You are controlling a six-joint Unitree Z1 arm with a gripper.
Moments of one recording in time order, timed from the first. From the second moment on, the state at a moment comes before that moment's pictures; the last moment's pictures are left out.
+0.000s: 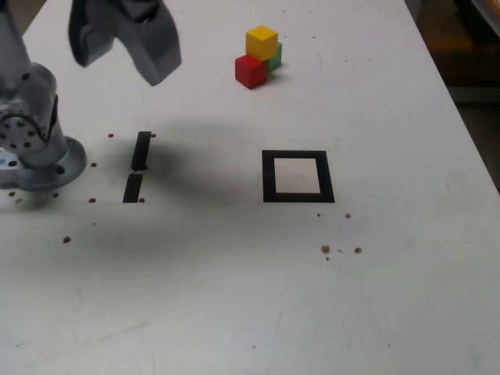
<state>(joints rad) 0.16 1.60 -1.21 1.61 0.17 0.56</state>
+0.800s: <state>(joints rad) 0.49 1.94 -1.96 1.55 0.25 1.02</state>
